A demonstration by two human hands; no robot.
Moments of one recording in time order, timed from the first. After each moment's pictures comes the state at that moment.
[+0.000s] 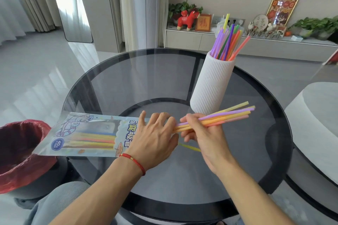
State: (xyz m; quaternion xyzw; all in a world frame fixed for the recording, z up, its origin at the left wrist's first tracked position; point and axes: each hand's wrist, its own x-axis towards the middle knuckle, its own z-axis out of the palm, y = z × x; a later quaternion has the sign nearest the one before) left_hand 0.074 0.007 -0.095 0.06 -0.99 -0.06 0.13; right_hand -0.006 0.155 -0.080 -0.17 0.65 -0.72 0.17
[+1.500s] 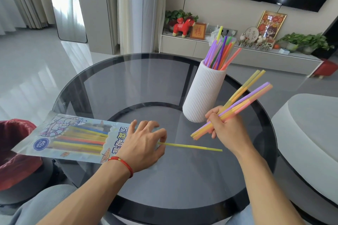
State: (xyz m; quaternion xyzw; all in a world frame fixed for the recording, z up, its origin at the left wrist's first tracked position) left_hand 0.074 -0.002 -0.107 0.07 -0.98 -0.14 0.10; right_hand -0.075 0.209 -0.053 -0.25 0.86 -0.45 -0.01
